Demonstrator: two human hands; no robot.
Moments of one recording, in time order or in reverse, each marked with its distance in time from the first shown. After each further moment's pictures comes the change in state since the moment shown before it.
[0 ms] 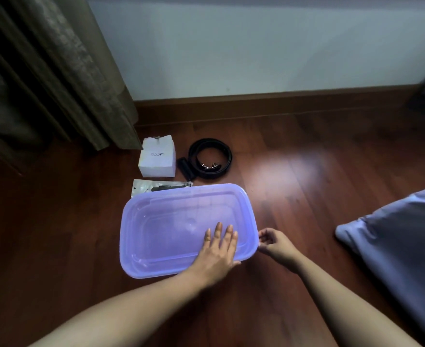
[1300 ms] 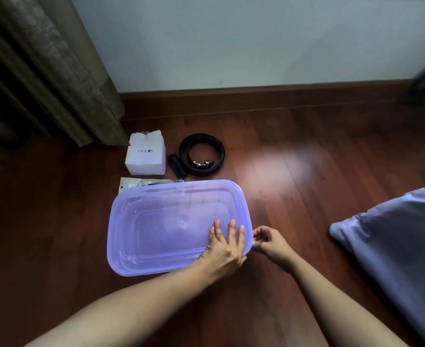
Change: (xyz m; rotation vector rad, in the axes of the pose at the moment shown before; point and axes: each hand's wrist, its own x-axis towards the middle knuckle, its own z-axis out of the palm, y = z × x) left_hand 0.034 0.019 0.006 0.350 0.127 0.018; right_hand 0.008 0.006 -0.001 0.096 0.019 0.031
